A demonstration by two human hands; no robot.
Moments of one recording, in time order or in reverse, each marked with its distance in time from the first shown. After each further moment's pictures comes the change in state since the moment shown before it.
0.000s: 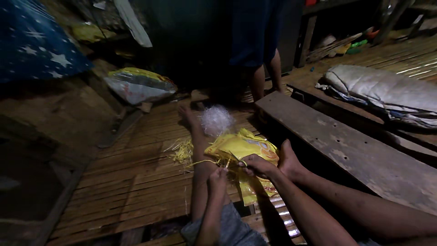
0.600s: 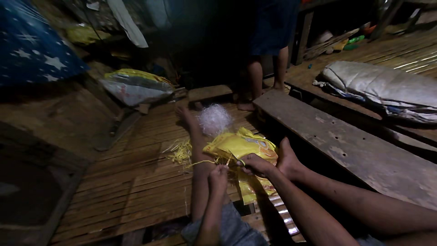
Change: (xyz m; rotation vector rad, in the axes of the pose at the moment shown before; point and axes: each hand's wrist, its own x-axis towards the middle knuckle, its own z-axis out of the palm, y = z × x) left_hand 0.008 0.003 0.008 0.045 -0.001 0.047; right_hand 0.001 0.002 0.003 -0.033 0.055 -0.006
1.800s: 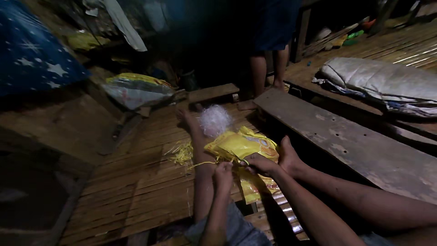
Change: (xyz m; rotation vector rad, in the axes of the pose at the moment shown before) left_hand 0.001 0.020 0.013 0.186 0.007 0.026; right_hand -0.008 0.000 -0.008 -0.042 0.022 0.014
